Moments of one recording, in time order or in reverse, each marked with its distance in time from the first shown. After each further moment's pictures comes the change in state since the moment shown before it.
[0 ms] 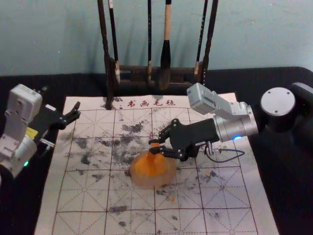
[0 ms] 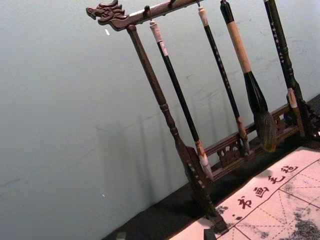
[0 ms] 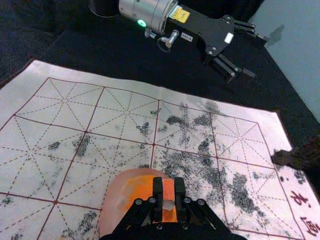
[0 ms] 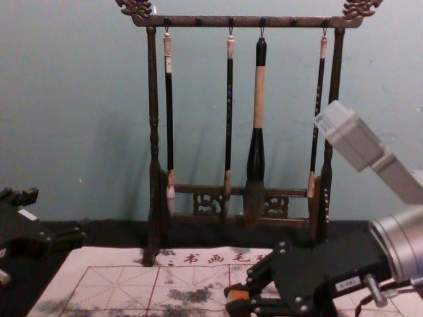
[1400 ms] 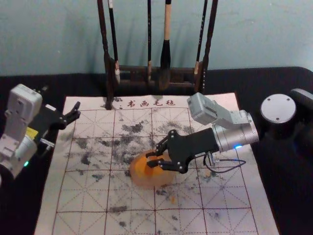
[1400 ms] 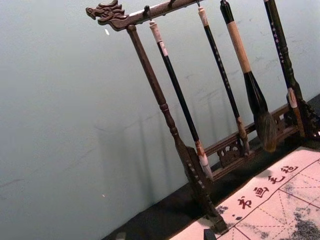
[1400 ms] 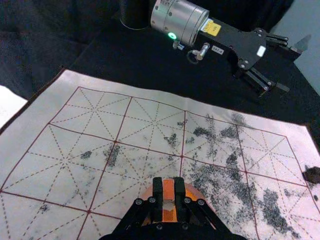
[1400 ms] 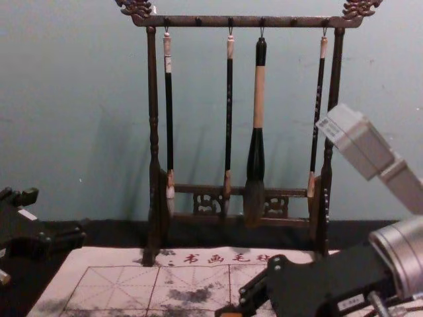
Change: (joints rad) left arm 0.000 0.000 0.000 0.000 0.000 0.000 0.000; right arm -0.040 0.039 -0.021 -0.101 0.034 0.021 0.030
